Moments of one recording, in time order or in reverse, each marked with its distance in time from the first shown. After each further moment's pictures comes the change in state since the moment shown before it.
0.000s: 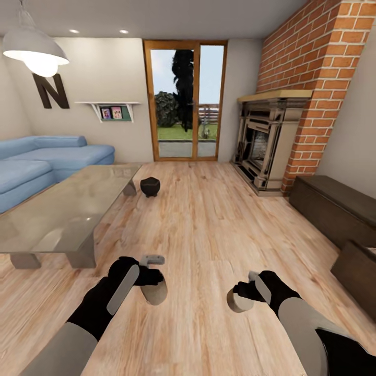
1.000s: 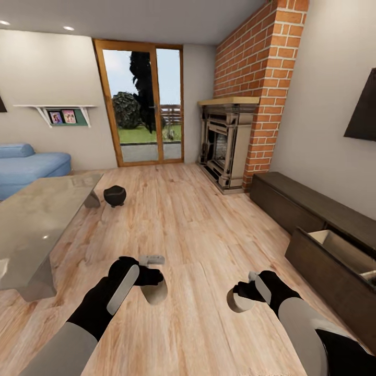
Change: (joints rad) left arm 0.000 0.000 0.000 0.000 0.000 0.000 0.000; right arm 0.000 0.000 0.000 0.000 0.000 0.000 0.000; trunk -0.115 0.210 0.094
